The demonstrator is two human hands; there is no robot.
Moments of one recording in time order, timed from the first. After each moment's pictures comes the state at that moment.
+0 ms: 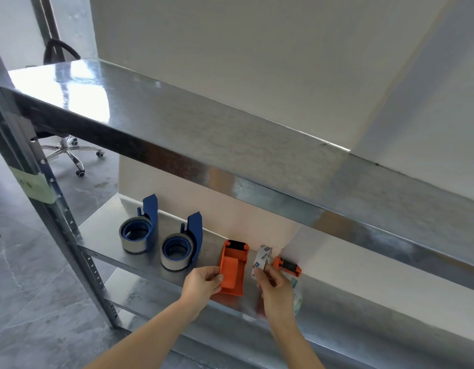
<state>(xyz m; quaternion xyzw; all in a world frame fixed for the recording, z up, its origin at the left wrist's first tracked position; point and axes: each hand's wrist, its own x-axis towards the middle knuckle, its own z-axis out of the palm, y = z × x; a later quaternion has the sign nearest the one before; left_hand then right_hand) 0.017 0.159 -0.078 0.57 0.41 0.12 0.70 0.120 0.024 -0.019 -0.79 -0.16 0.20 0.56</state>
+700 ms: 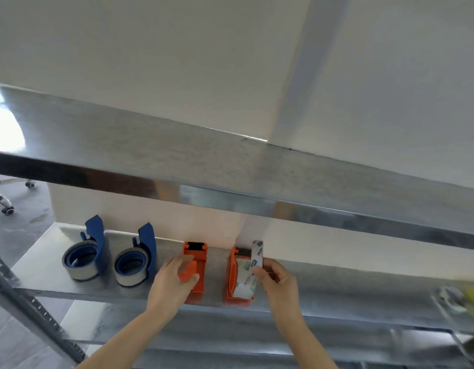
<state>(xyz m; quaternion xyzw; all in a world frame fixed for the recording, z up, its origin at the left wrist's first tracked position) 0.014 0.128 -0.004 0.81 0.35 0.16 0.45 0.127 -0.065 0.043 -0.77 -0.12 0.15 0.61</state>
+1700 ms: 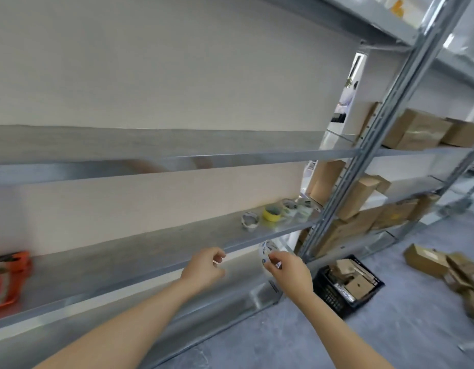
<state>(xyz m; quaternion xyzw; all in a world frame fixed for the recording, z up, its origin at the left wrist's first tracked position) 0.225 -0.419 0.045 0.89 0.00 -0.04 0.45 0.214 -0.645 0.096 -0.97 -0.03 -0.03 0.23</state>
